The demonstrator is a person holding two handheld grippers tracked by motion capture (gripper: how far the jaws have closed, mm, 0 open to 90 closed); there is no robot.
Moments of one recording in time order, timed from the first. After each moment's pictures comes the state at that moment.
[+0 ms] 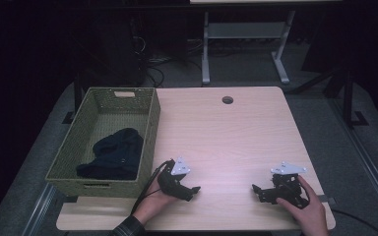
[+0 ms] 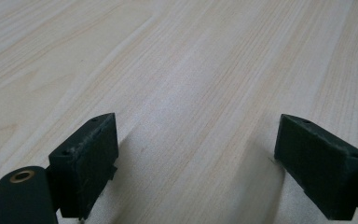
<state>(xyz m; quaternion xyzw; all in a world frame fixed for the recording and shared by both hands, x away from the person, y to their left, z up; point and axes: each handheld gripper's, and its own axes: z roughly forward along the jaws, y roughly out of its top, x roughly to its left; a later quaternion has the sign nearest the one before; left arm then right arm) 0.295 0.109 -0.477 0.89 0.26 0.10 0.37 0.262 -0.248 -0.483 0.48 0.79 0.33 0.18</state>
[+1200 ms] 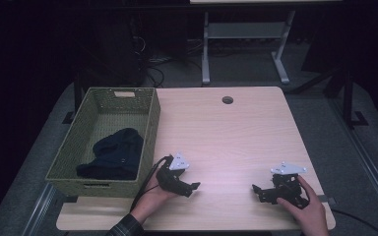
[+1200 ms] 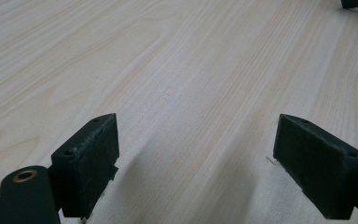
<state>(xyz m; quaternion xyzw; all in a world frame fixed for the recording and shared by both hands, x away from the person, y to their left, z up) 0.300 0.111 -0.462 0.88 0.27 0.10 0.38 0.262 -0.248 -0.483 0.48 0.79 0.33 0.18</state>
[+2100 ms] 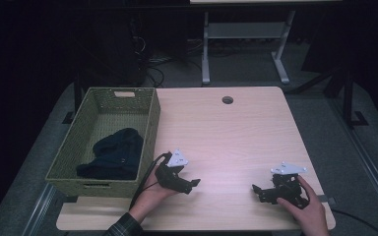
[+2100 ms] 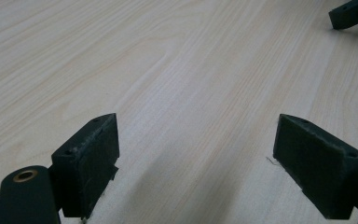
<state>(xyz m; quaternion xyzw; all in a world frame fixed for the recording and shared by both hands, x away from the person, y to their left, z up) 0.303 0.113 -0.450 0.87 0.27 0.10 0.39 0.262 -0.248 -0.483 0.47 0.80 0.33 0.18</state>
